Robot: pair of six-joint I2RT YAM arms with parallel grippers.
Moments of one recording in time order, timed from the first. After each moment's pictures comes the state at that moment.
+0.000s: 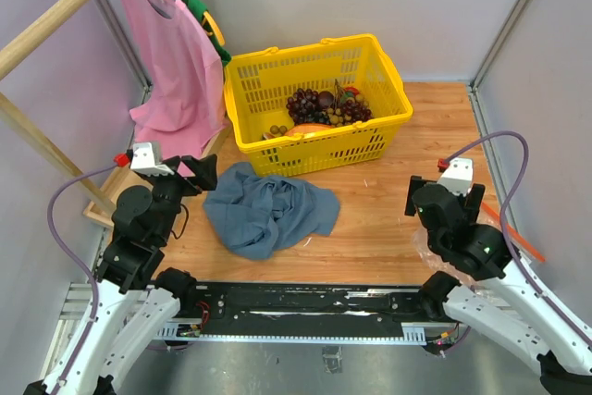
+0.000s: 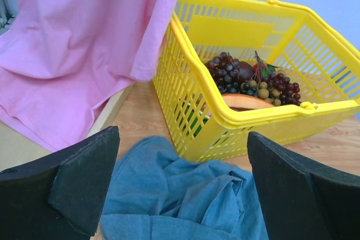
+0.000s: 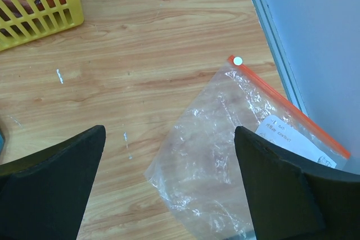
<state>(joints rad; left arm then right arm) -0.38 0.44 0.69 -0.25 -0.30 -0.32 0.73 0.59 0.78 -0.89 0.92 0.44</state>
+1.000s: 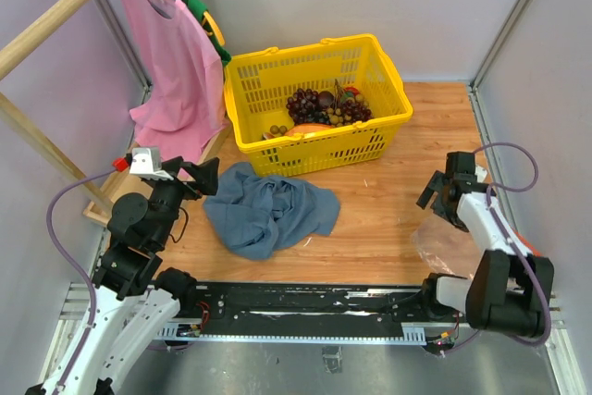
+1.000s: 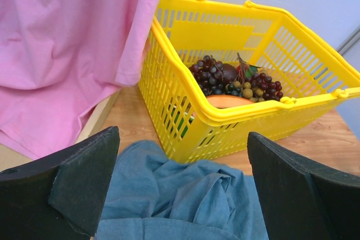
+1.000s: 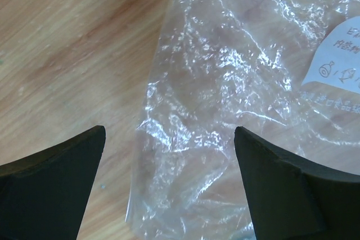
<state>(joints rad) -0.40 0.39 0.68 -0.23 -0.25 -0.30 -0.09 1.15 0.67 -0.63 0.27 0.43</state>
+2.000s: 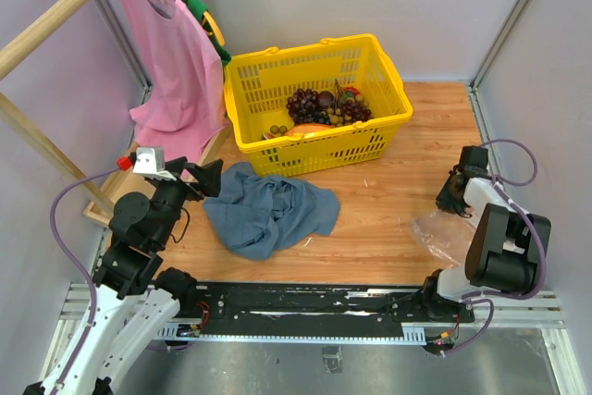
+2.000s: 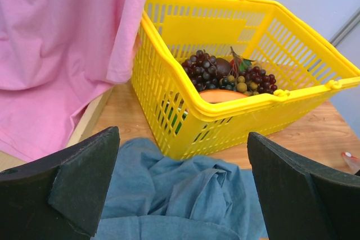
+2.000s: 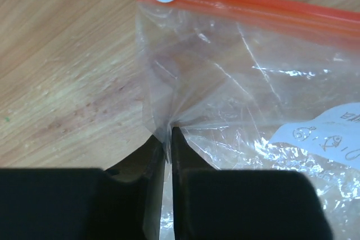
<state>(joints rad) -0.42 0.40 0.67 -0.23 -0.22 -0.30 -0.29 1.44 0.72 -0.40 0.06 0.29</state>
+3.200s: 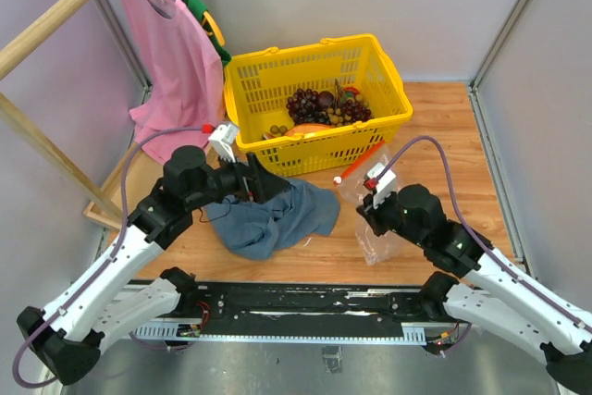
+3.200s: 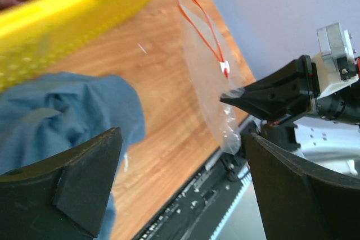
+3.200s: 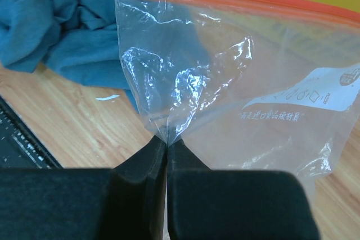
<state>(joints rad) -0.54 0.80 0.85 -0.28 0.31 -0.60 0.79 0.67 0.64 -0.44 0.06 0.01</state>
